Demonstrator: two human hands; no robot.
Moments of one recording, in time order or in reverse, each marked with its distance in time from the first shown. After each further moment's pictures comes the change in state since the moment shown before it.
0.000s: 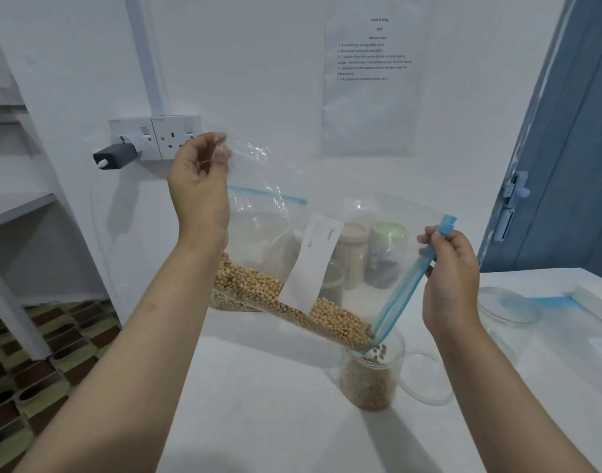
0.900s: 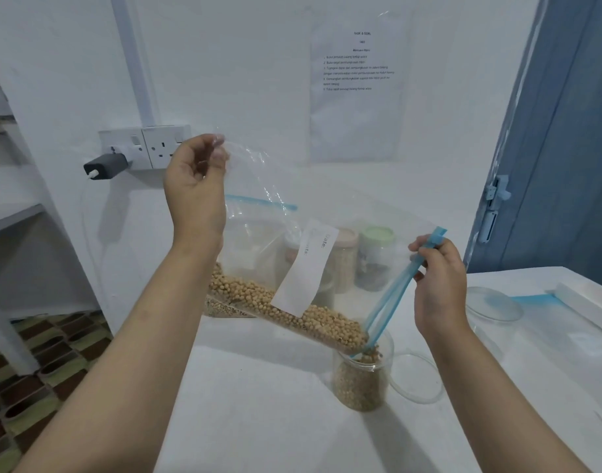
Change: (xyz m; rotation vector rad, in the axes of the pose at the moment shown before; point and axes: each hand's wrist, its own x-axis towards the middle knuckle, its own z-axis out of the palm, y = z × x) left_hand -0.003 0.010 0.009 0.010 -0.052 0.037; right_hand 0.009 0.011 -0.014 0.049 -0.027 -0.005
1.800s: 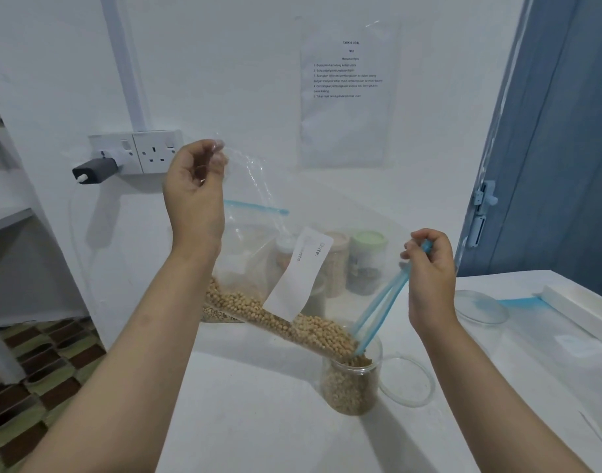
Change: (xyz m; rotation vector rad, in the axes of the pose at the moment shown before) left_hand -0.004 -0.005 0.009 0.000 -0.010 0.035; right_hand 0.010 -0.002 -0.004 -0.149 -0.002 -0.127
